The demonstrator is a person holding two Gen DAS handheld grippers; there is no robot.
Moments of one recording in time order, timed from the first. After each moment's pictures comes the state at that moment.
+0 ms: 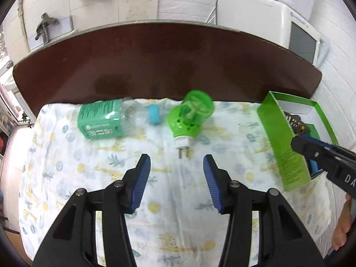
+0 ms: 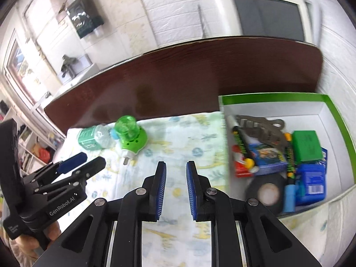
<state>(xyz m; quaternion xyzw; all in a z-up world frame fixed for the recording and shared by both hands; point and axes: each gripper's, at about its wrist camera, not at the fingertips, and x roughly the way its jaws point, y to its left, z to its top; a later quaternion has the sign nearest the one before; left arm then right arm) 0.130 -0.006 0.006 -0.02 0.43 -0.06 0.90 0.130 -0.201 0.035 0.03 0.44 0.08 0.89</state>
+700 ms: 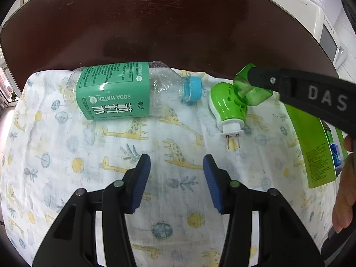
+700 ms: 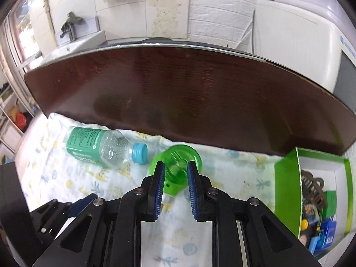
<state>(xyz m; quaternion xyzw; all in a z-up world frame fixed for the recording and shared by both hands) 0.164 0.054 -0.048 -0.07 0.47 -0.08 0.87 0.223 -0.057 0.000 -0.11 0.45 0.05 0.88</state>
